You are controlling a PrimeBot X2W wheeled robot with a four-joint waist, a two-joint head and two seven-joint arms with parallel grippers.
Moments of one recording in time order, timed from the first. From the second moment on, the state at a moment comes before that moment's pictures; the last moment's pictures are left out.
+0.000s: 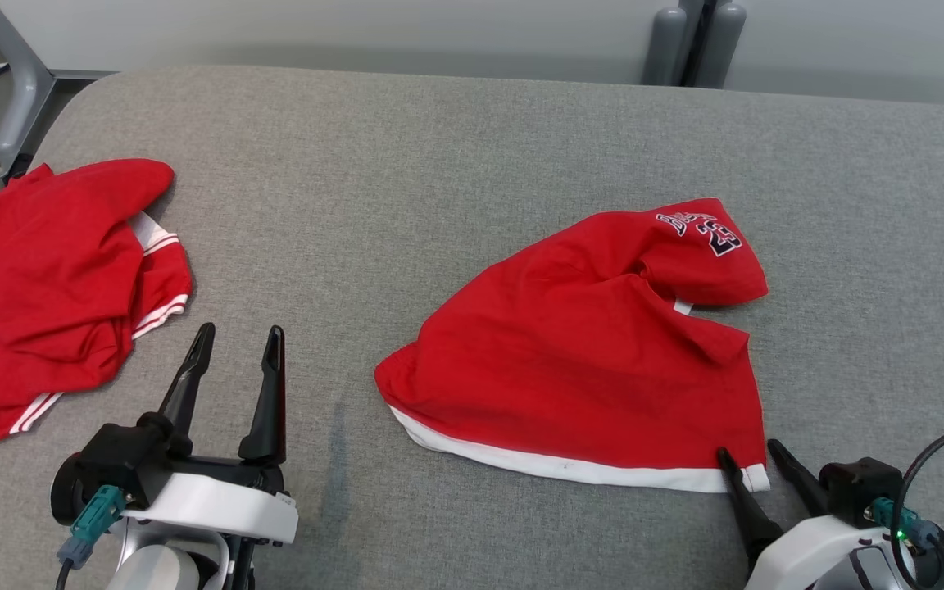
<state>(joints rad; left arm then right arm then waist) -0.12 0.25 -0.30 0.08 -0.46 0.12 -0.26 -0.04 -0.09 0.11 0.30 0.19 0.13 -0.02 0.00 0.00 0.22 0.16</state>
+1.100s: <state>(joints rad) -0.12 0.20 -0.24 0.11 -0.40 0.07 -0.26 -0.09 -0.07 -0.09 0.22 0.22 0.13 -0.07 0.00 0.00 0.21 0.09</state>
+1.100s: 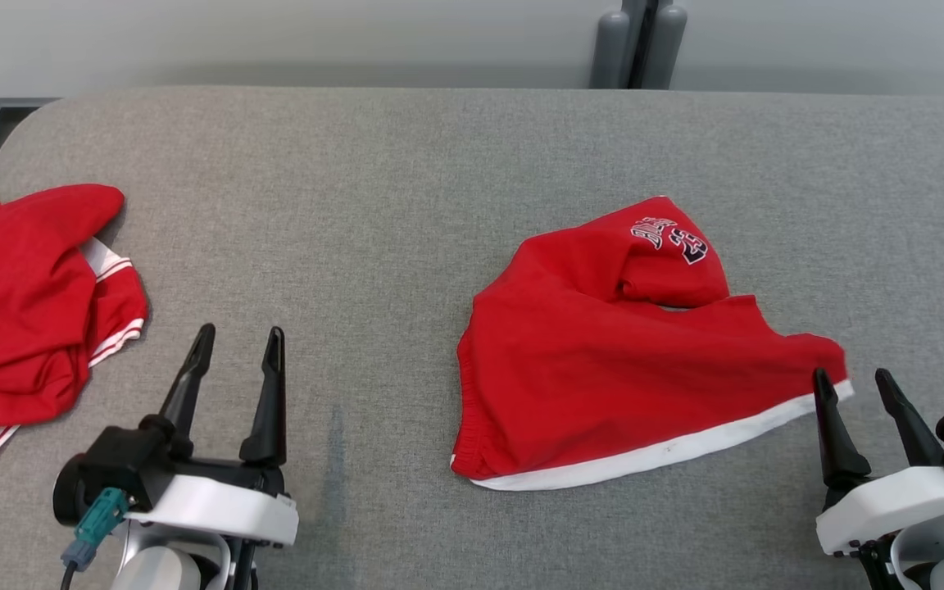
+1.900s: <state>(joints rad) -0.04 0.20 -0.26 0.11 -0.39 0.07 -0.25 -0.01 -0.06 -0.10 -0.03 0.20 0.13 -0.09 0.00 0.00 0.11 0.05</state>
